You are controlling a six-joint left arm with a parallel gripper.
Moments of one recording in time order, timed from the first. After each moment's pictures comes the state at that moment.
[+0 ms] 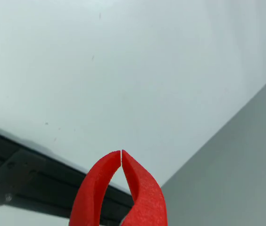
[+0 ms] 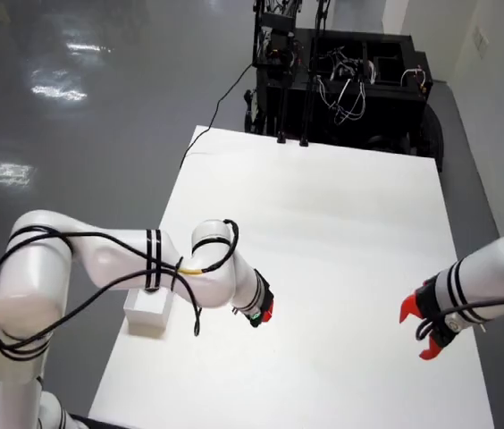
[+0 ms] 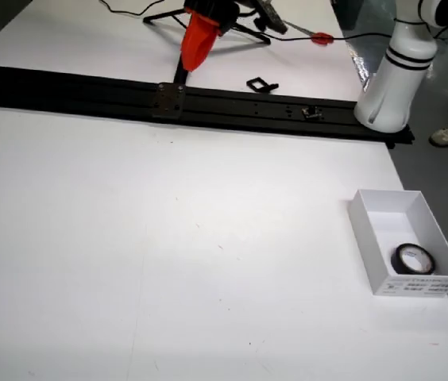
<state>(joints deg) -67.0 30.0 74.2 14.6 50.7 -35.8</state>
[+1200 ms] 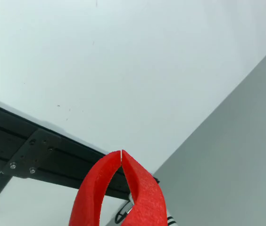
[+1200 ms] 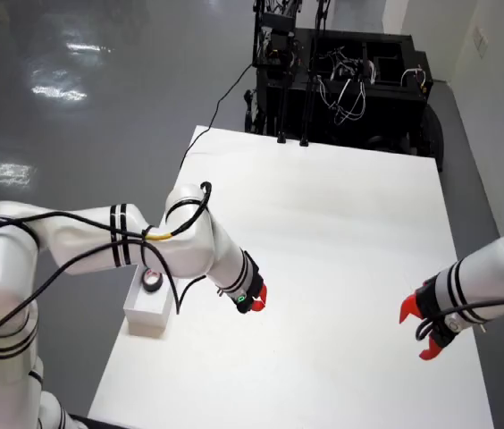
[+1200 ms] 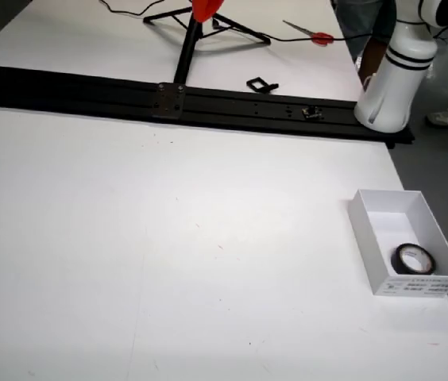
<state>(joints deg) -65.7 21.8 72.8 7.3 57.4 -24.9</state>
